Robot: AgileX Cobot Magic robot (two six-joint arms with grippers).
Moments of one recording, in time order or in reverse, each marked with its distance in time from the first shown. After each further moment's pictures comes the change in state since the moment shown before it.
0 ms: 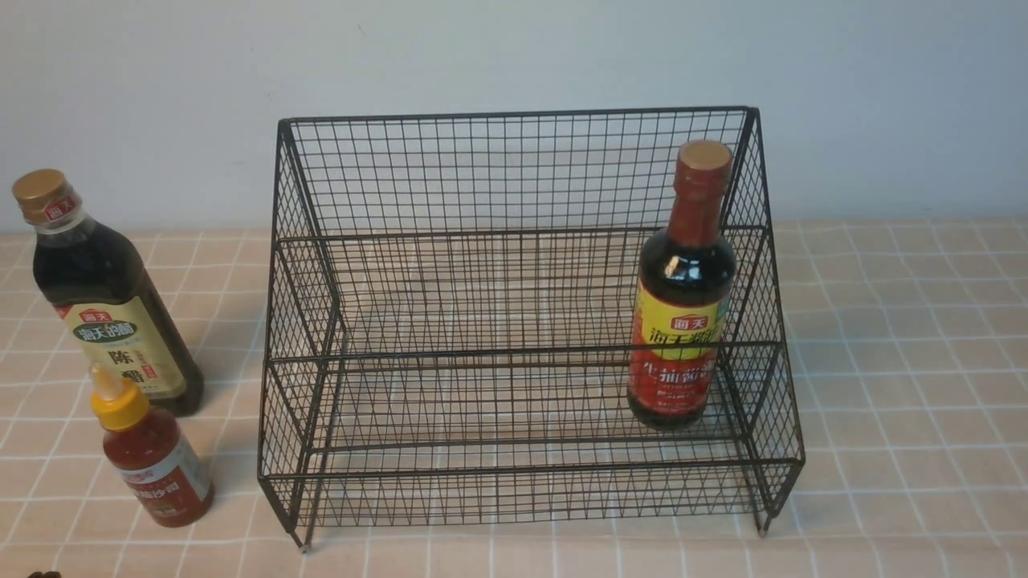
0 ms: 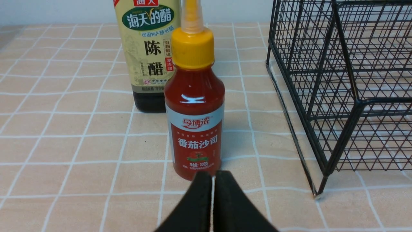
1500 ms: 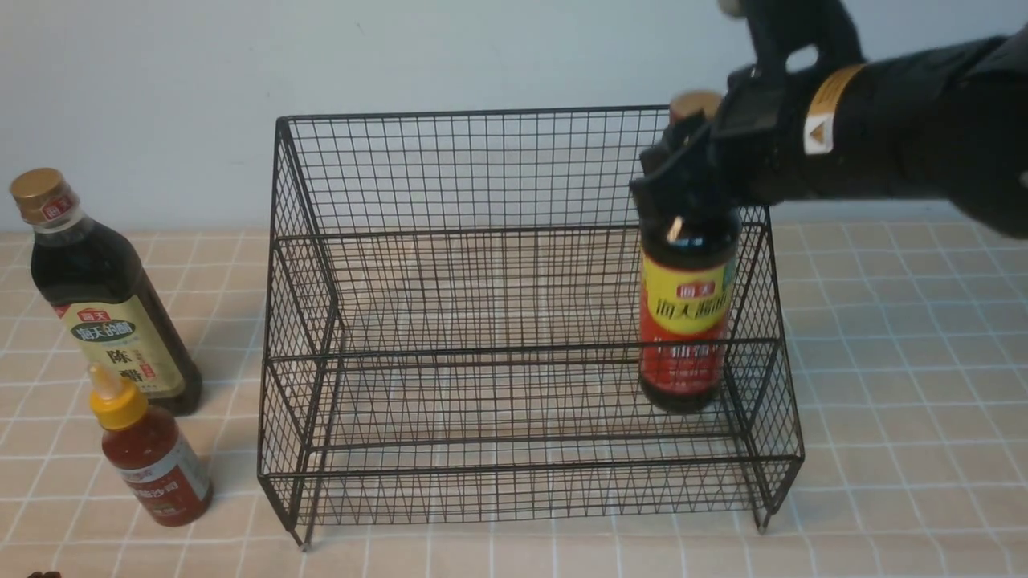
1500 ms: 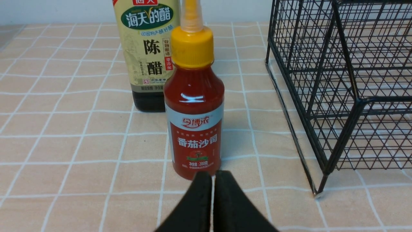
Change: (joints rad) right arm 0.000 0.933 -0.050 -0.026 -0.453 -0.118; left arm 0.000 0.000 0.000 0.000 0.000 0.000
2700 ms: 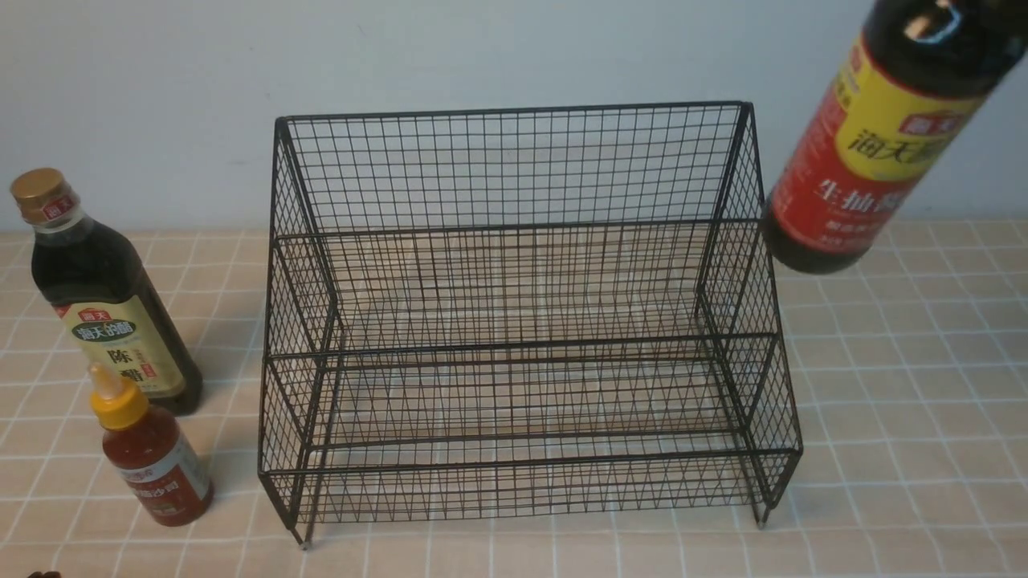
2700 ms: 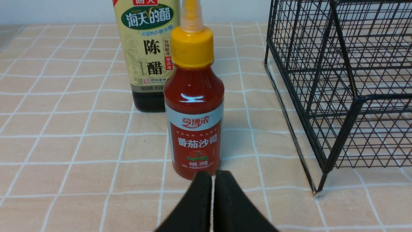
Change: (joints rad) right arm -0.037 -0.434 0.036 -0.045 -0.092 -0.052; left arm 0.000 0.000 0.000 0.000 0.000 0.000
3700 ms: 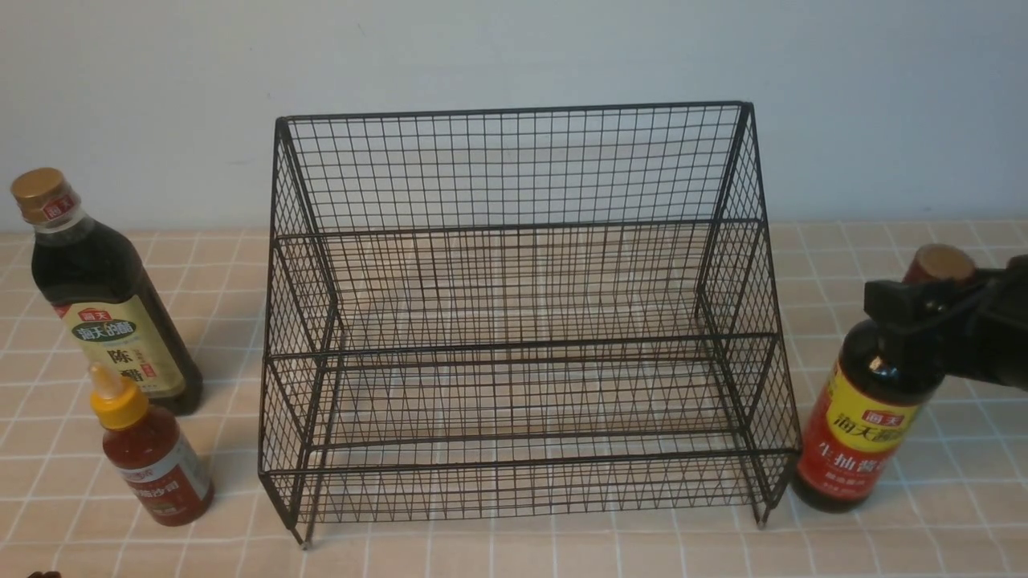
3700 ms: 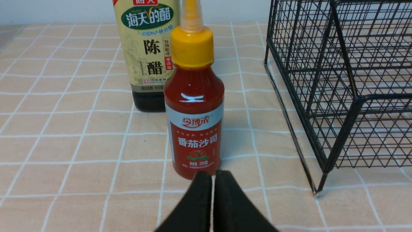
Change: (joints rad) right arm -0.322 0.066 0.623 0.061 -0.341 0.079; left arm 0.000 0.000 0.000 0.000 0.000 0.000
